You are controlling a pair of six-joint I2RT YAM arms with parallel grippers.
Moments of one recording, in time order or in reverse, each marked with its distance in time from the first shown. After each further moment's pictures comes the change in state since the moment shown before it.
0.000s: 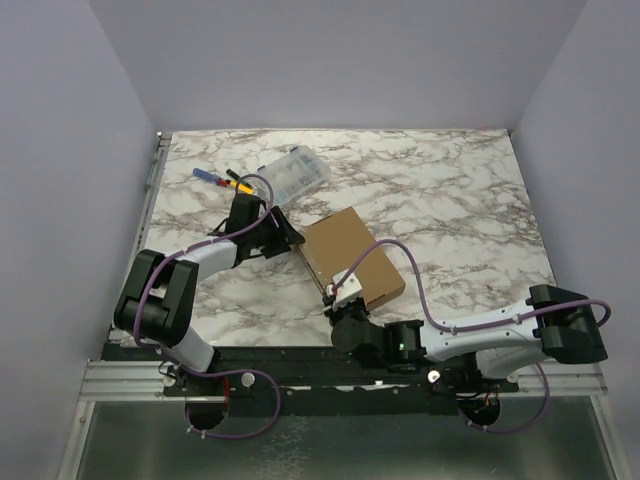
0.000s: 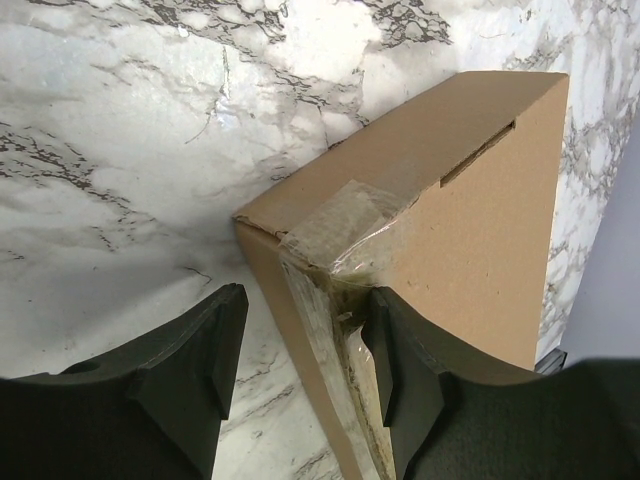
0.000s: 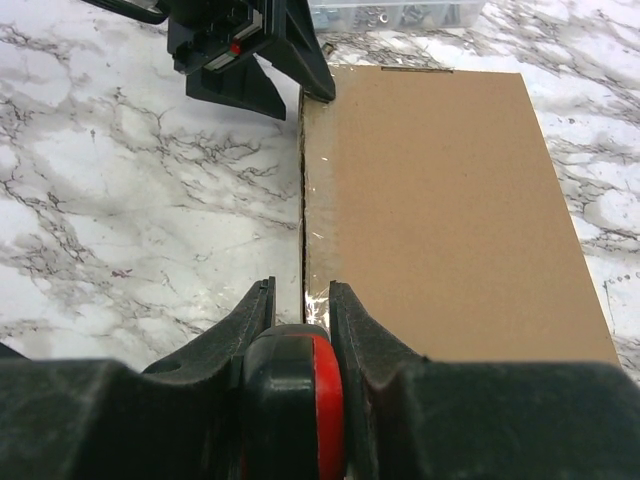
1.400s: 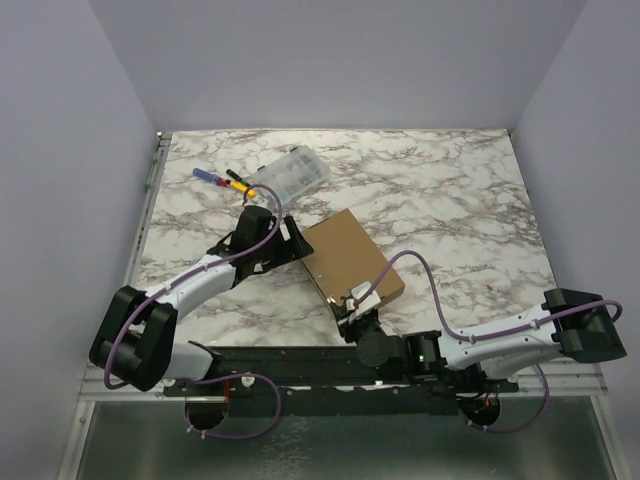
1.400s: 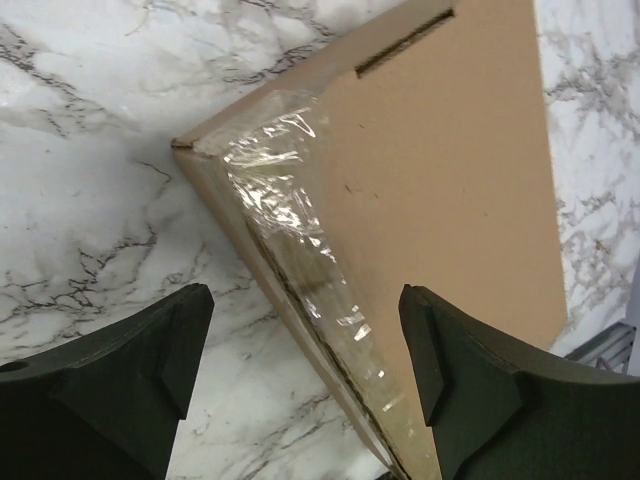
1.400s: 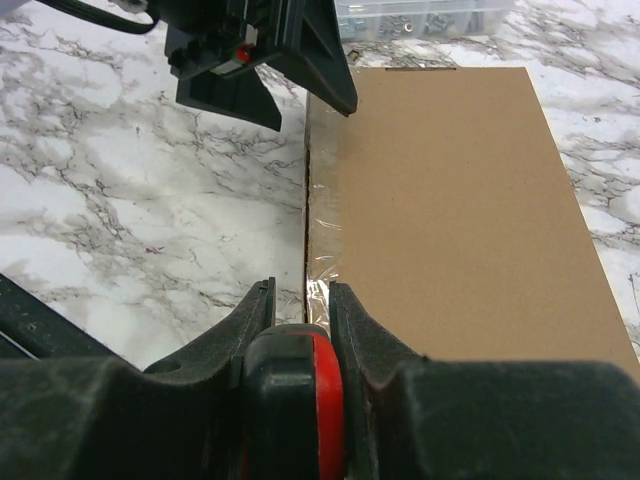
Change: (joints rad) left arm -0.165 -0.275 -0.076 -0.143 -0.137 0.044; right arm 0.085 -0.119 -0.160 0.158 0.047 -0.030
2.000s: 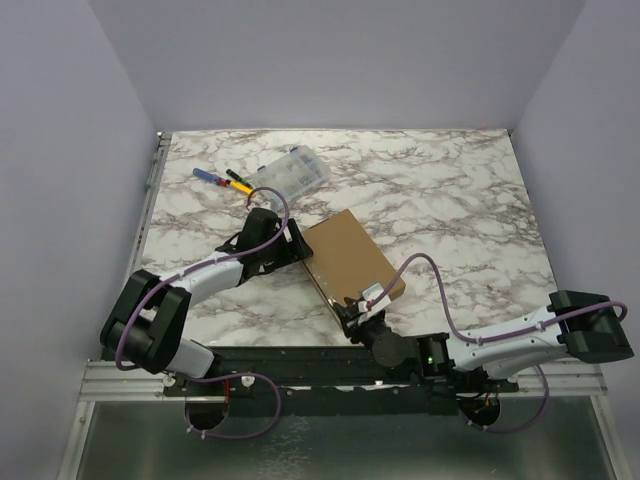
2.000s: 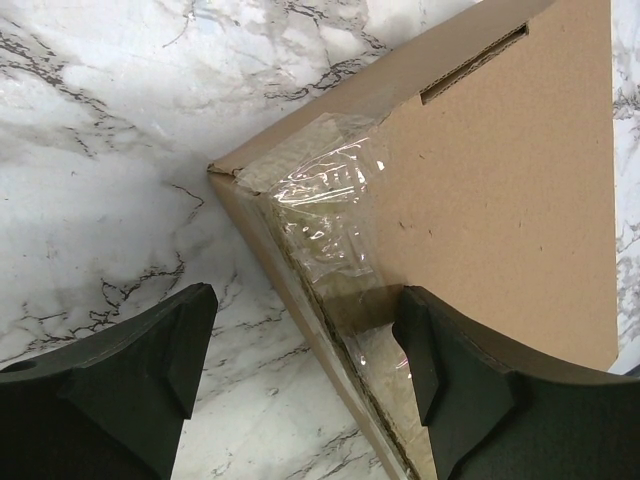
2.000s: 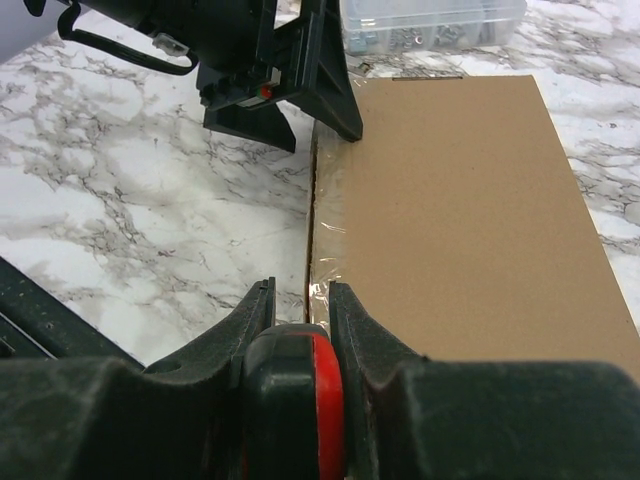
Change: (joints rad) left arm -0.003 0.132 -0.006 0.078 -0.080 0.005; right arm 0.001 -0.056 -0.090 0.122 -0.038 -0.034
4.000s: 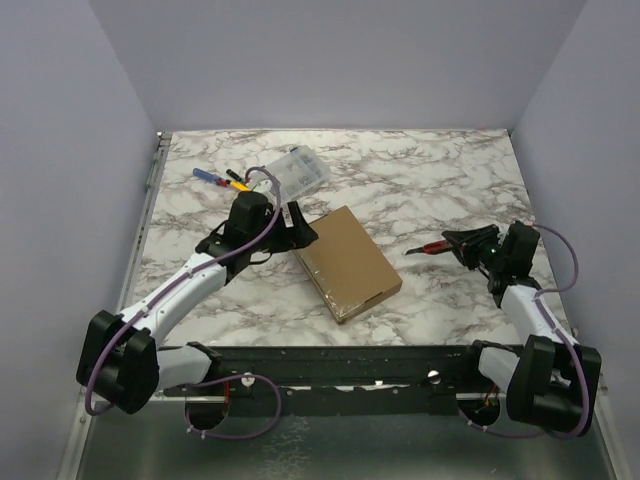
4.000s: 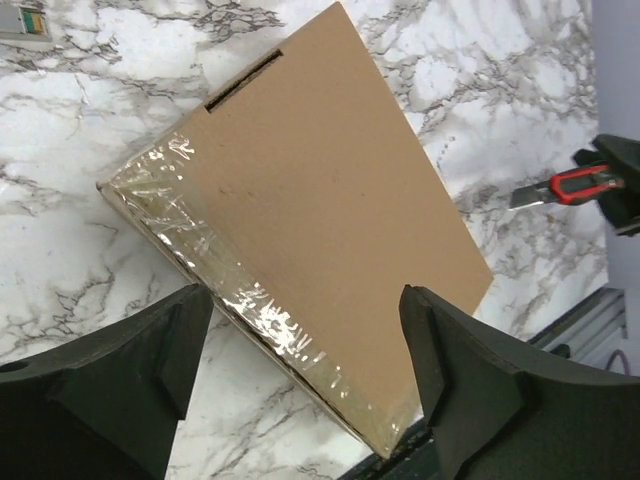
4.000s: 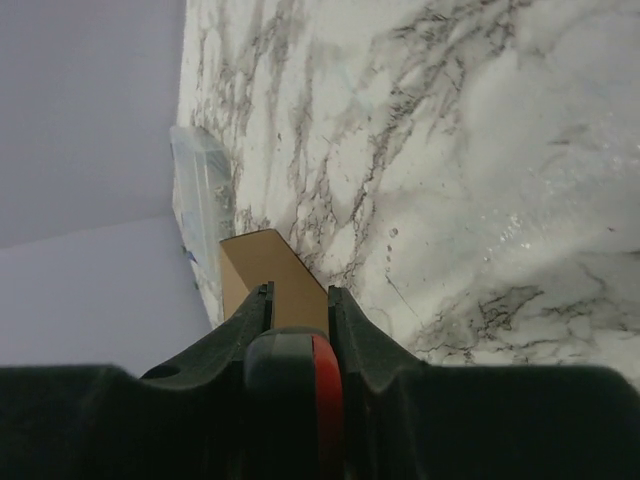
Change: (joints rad) left arm -0.018 -0.202 0.152 -0.189 0.083 0.129; right arm -1.852 -0.135 -0.031 -0.354 -1.484 0.768
